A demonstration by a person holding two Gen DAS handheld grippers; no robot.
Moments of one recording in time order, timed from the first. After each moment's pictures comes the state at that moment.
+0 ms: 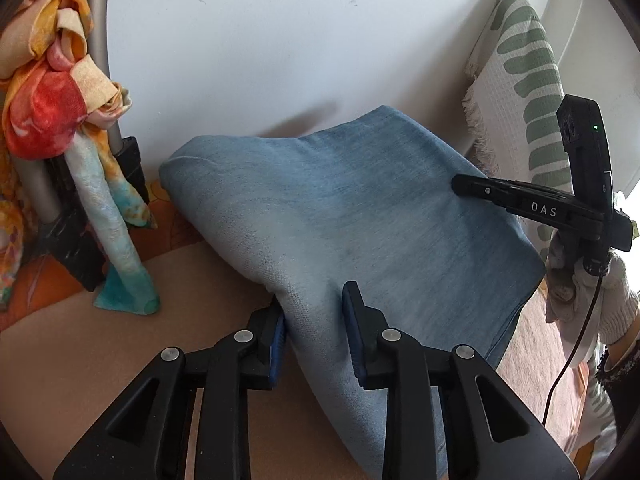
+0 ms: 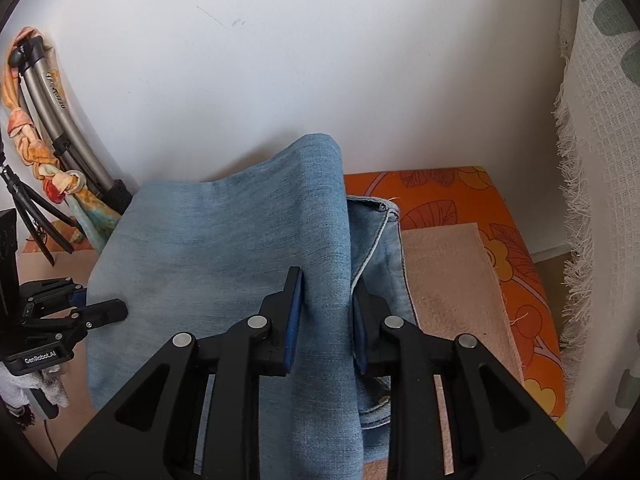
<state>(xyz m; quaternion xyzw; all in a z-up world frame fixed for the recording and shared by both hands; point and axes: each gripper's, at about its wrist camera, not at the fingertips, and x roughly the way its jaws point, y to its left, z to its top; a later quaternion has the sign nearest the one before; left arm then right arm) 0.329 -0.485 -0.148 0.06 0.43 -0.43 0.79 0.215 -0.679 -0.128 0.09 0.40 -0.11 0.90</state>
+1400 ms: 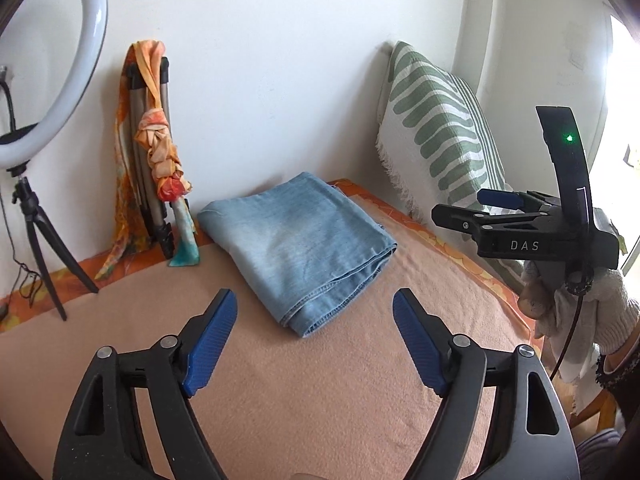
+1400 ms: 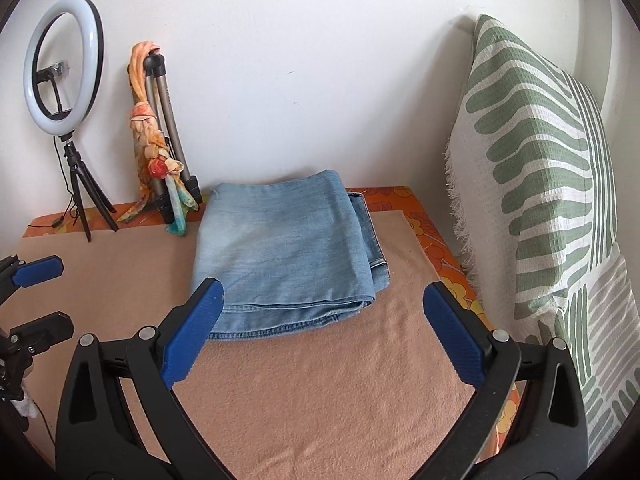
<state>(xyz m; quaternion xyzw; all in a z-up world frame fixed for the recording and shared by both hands) 0.141 -0.364 -0.027 0.08 0.30 -0.44 0.84 0.022 -0.536 -0.018 0.03 0.33 -0.20 0.92</state>
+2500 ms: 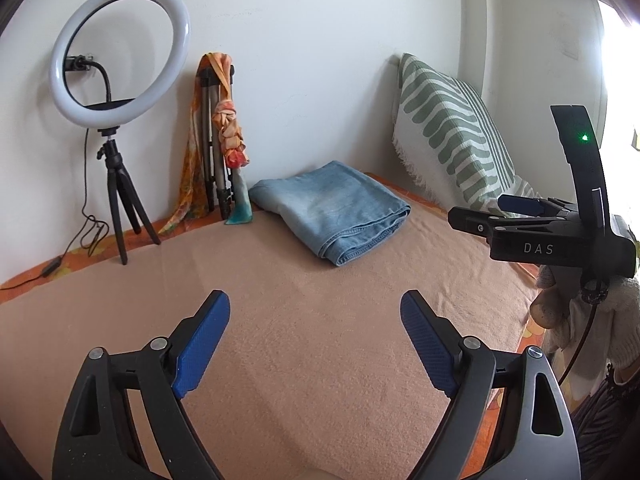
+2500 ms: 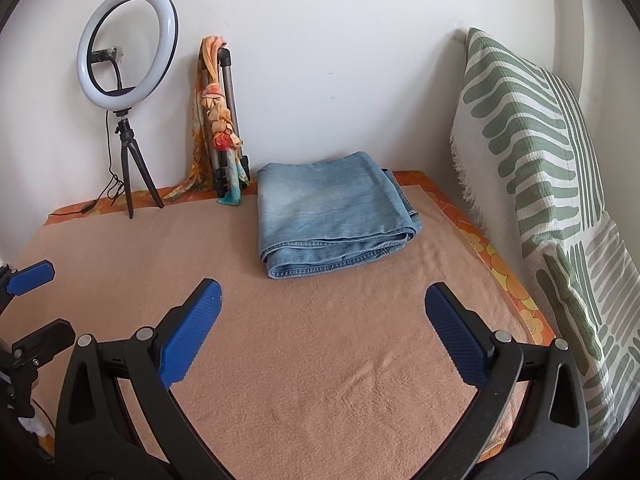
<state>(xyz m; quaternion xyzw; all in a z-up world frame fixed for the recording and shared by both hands) 0.066 -0.264 -0.057 0.08 0.26 -0.40 0.87 -0.050 -0.412 -0.049 0.04 0.29 -0.22 0.93</state>
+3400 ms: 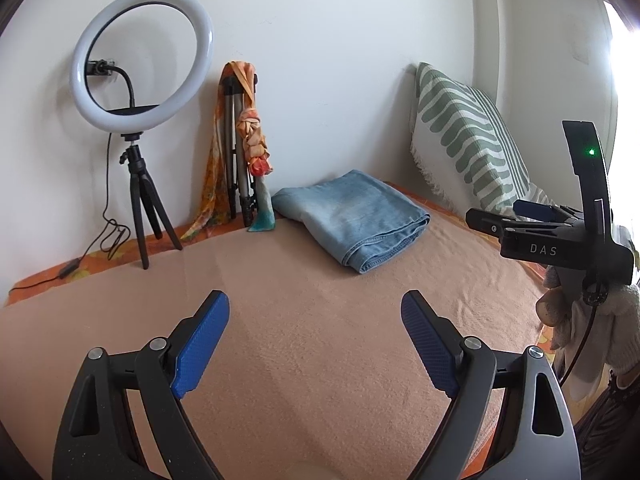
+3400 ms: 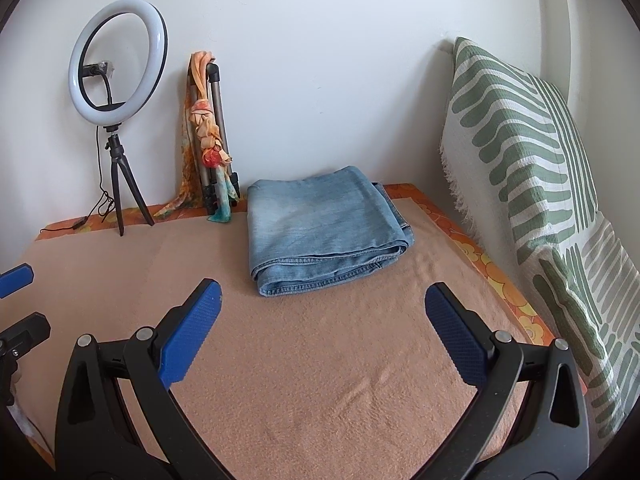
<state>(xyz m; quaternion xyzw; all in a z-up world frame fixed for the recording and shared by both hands) 0.073 -0.251 -0.054 0.08 0.25 -0.38 0.89 -0.046 -0.416 -0.053 0.04 0.25 -0.23 0.94</state>
